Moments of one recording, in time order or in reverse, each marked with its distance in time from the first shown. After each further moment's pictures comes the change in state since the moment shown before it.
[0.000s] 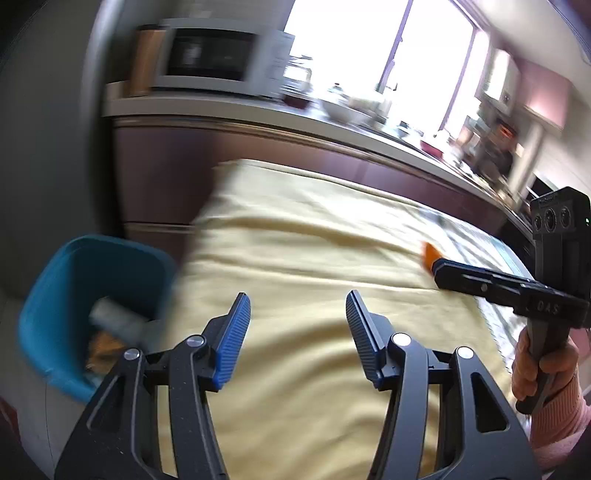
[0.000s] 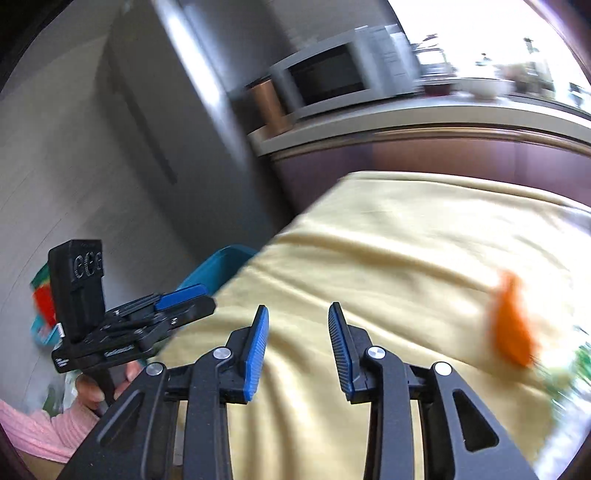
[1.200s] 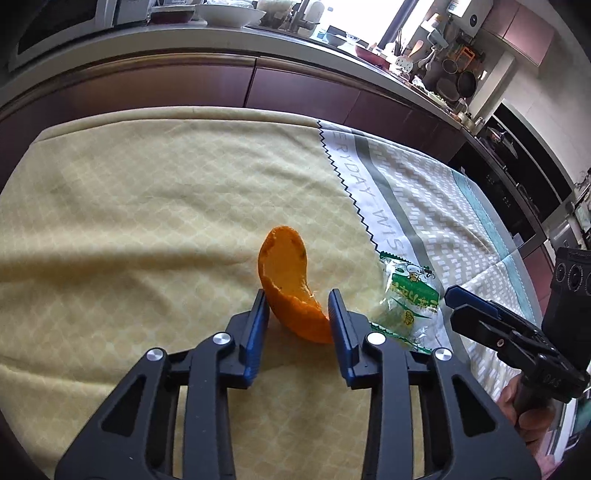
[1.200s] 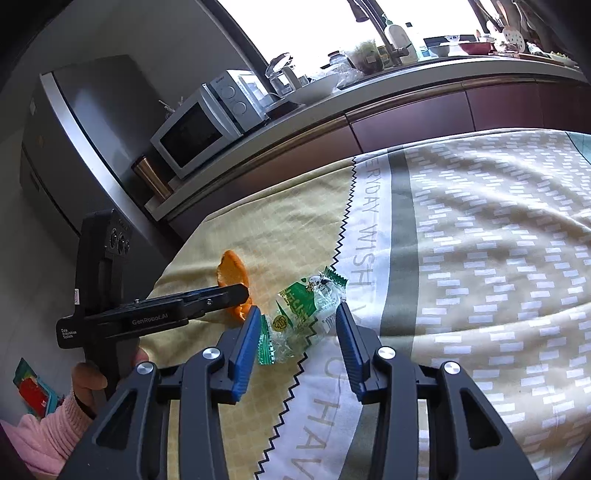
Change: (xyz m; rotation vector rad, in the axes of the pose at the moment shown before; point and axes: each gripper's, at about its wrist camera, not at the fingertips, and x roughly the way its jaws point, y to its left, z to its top) left arm 0.178 -0.168 0.037 0.068 0.345 -0.191; right arm -0.088 -0.156 -0.047 0.301 -0.125 -0.193
